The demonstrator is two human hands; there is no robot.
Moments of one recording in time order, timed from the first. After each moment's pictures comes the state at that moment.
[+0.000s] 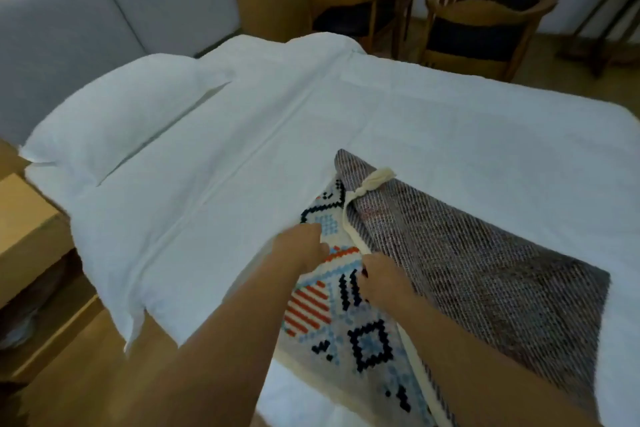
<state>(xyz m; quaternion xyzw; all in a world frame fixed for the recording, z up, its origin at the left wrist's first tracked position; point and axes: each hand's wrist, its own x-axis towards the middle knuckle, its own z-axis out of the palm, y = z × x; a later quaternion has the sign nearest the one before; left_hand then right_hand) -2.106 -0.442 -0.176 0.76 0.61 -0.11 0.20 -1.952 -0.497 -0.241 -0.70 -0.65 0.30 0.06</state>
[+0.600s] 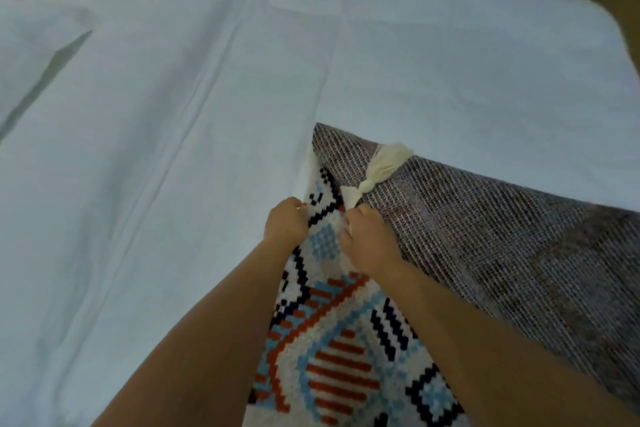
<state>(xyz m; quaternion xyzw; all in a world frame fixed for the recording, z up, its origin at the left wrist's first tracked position) -2.121 -0.233 -0.321 0.68 0.63 -0.01 0.38 -1.998 -0.321 -0.319 -0.77 -0.58 0.24 0.11</state>
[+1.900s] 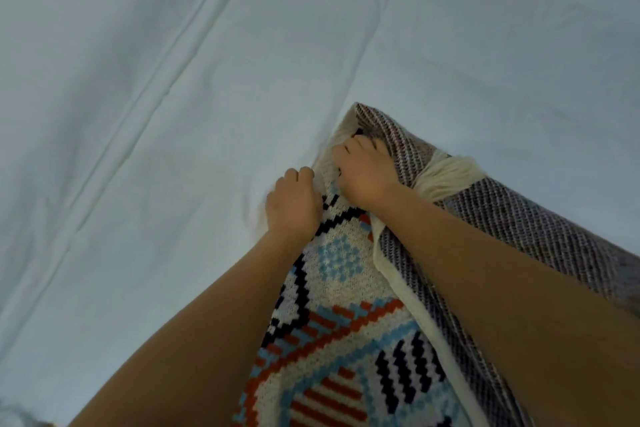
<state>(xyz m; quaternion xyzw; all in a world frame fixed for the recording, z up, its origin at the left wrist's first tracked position) -2.112 -0.189 -0.386 0.74 0.62 0.02 0.24 -1.980 -0.168 -0.366 -0.66 -0.73 0.14 -0.11</state>
